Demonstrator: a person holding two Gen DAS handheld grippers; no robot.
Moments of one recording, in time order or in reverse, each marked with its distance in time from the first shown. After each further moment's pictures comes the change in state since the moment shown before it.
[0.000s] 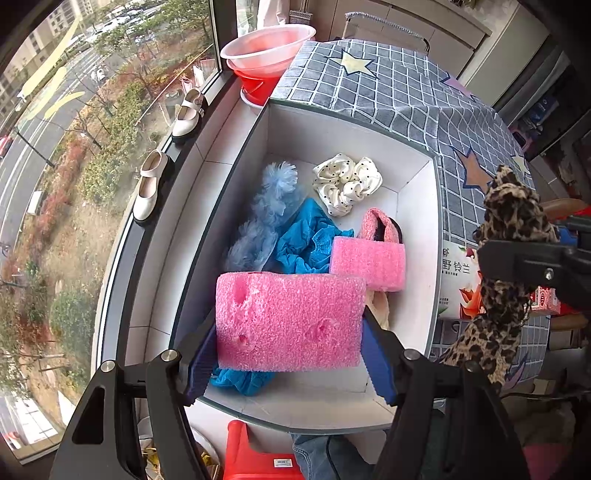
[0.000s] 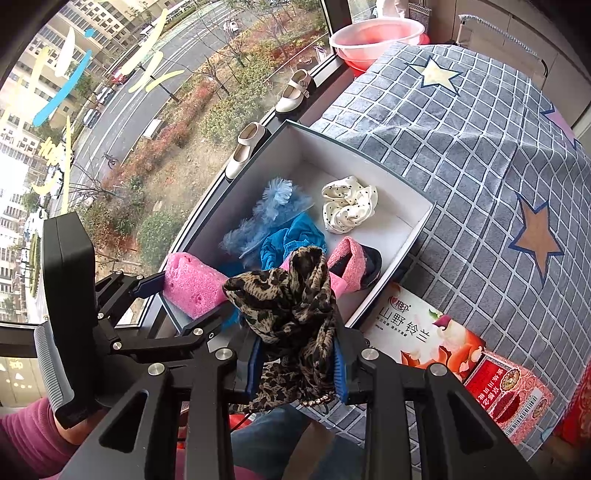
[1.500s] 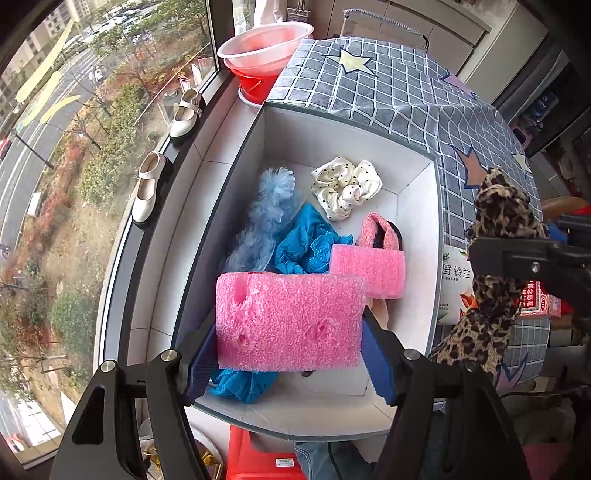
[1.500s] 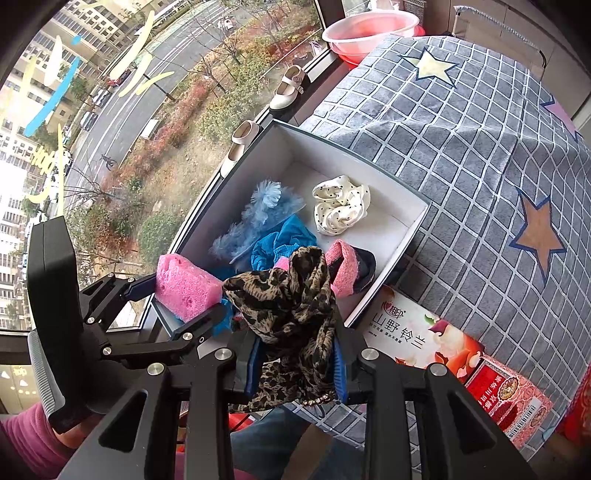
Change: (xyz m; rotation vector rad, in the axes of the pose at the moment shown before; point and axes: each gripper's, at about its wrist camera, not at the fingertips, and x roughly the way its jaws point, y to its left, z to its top) left arm 0.003 -0.001 0.006 0.009 0.009 0.001; right arm 0.006 -0.010 0.006 0.023 0.017 0.006
